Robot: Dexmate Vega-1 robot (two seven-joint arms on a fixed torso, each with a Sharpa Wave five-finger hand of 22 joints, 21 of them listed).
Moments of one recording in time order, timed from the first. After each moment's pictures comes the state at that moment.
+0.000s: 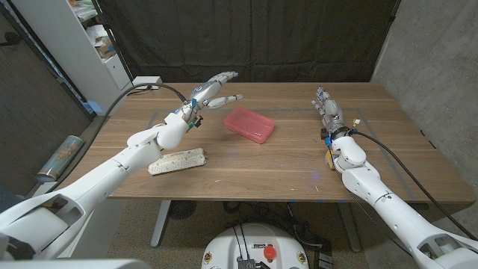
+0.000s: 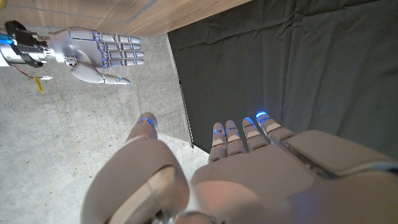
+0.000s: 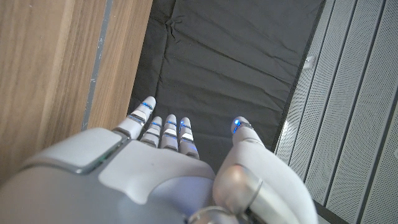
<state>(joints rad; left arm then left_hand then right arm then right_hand) 0.66 0.72 0.59 -1.48 0.50 -0.37 0.35 0.45 -0.07 0.30 -0.09 0.31 0.08 0.00 0.21 0.18 0.04 -0.03 0.23 0.20 -0.01 0.01 0.20 0.18 -0.01 0.03 0.22 0.17 -0.90 -0.47 -0.34 -1.38 0.57 0.37 -0.16 0.29 0.05 0.37 -0.07 0.22 0.15 0.06 0.20 0.18 0.10 0.08 0.19 0.18 0.00 0.02 0.20 0.21 0.20 -0.02 0.19 0.17</state>
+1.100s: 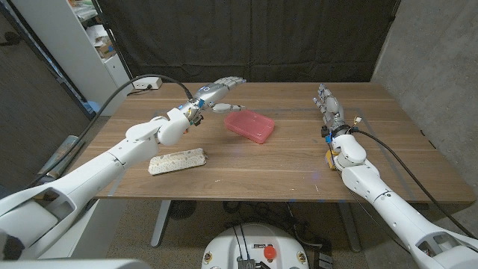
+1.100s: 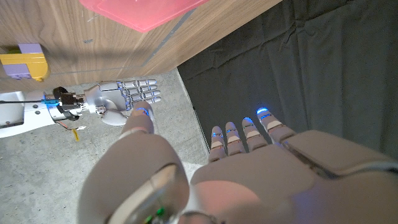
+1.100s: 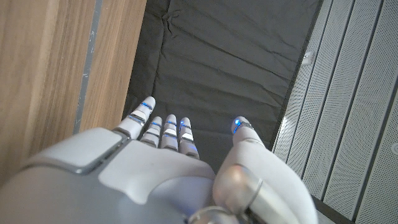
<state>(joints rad) 0.62 0.78 0.64 -1.56 0.63 -0.31 0.25 0.55 -0.12 0.29 -0.15 0.35 0.04 -0.04 0.19 0.18 0.02 -0.03 0.22 0.20 -0.01 0.01 0.19 0.18 0.06 0.10 0.22 0.17 -0.90 -0.46 -0.33 -1.38 0.58 0.37 -0.17 0.29 0.05 0.37 -0.08 0.22 0.15 0.06 0.20 0.18 0.10 0.08 0.19 0.18 0.00 0.03 0.20 0.21 0.20 -0.01 0.19 0.17</state>
